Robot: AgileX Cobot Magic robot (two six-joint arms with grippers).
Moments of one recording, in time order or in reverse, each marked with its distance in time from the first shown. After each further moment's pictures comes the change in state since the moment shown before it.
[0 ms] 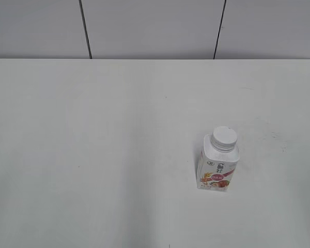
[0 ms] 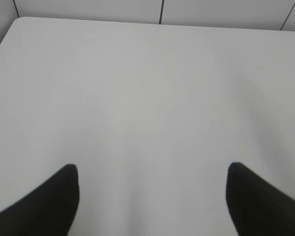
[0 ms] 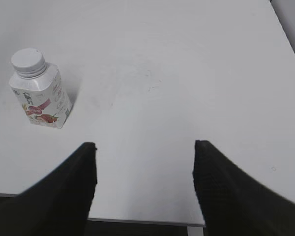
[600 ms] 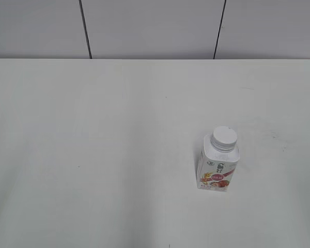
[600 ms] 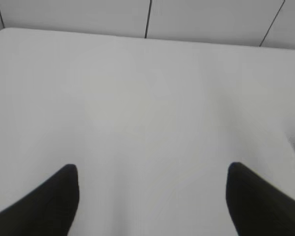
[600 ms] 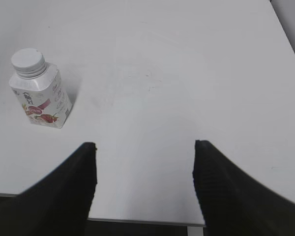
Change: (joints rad) left arm 0.000 0.016 -0.036 -0.060 -0.044 0.005; right arm 0.000 0.000 0.000 0.000 0.000 0.000
